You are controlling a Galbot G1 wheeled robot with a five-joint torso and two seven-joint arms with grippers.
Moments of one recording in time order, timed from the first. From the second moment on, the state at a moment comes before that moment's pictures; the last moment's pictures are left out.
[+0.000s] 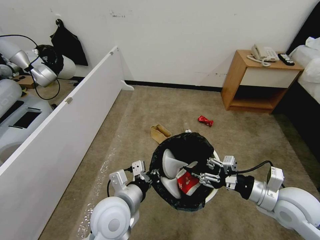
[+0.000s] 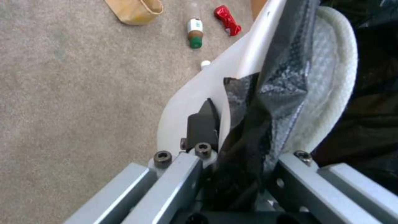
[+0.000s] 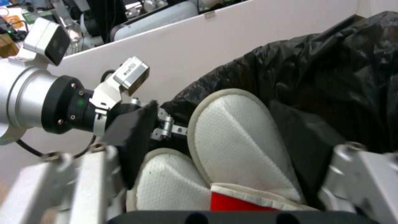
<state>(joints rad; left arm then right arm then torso) 1.34 -1.29 -0.14 -2.27 -1.07 0.58 -0.61 -1.54 0.60 0.53 2.18 0.92 -0.09 -0.51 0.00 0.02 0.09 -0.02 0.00</state>
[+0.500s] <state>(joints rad) 1.34 -1.31 -0.14 -2.26 -1.08 0.58 -0.62 -1.54 0.61 0.54 2.19 0.92 -0.09 -0.51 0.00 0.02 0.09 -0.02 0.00</state>
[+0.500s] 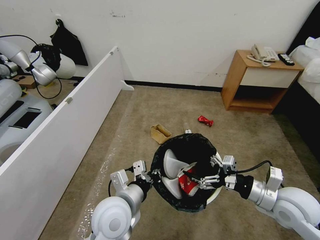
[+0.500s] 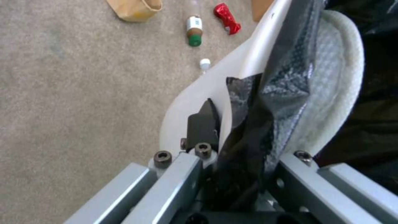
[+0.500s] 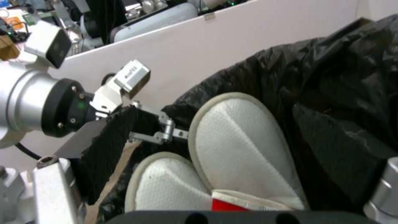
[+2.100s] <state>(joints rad) 1.60 -1.30 -0.55 -2.39 -0.78 0.59 -0.29 -1.61 0.89 0.71 2.32 0.56 0.08 -0.20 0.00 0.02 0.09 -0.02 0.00</state>
